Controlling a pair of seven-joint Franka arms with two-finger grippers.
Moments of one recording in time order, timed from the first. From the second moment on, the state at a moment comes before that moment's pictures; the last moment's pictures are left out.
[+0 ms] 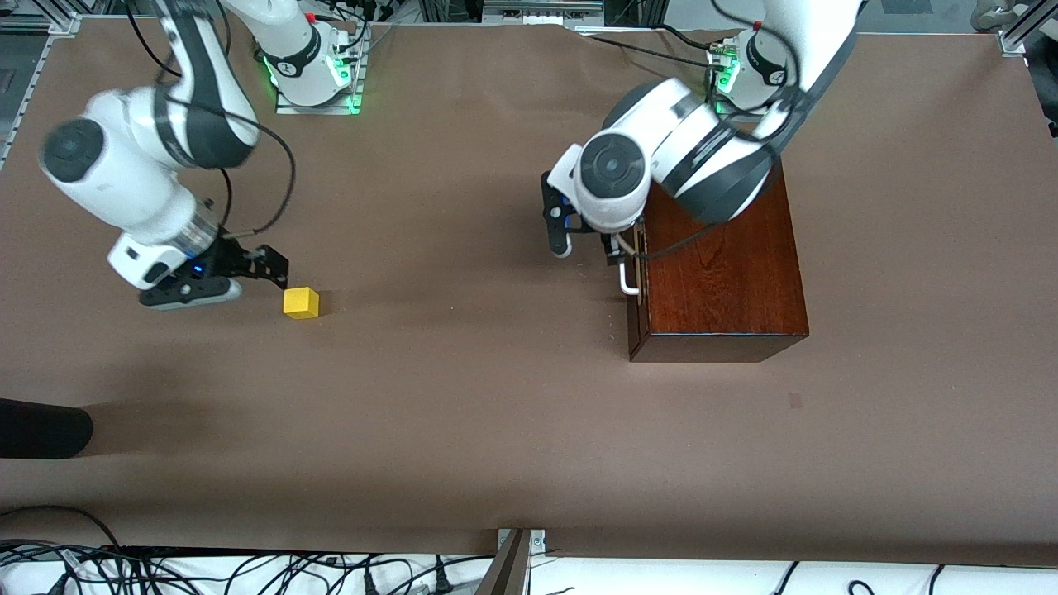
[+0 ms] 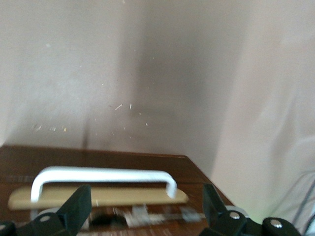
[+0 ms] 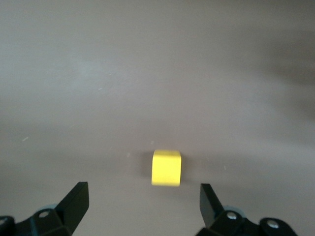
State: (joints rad) left arm -0.17 0.47 -0.58 -1.49 0.10 1.62 0.58; right arm 0.21 0.09 -0.09 -1.98 0.08 2.15 -0.07
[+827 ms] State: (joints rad) left arm 0.22 0.16 -0.45 -1.36 0.05 1.32 0.28; right arm 0.18 -0.02 -0.09 -1.61 0.06 1.59 -0.10
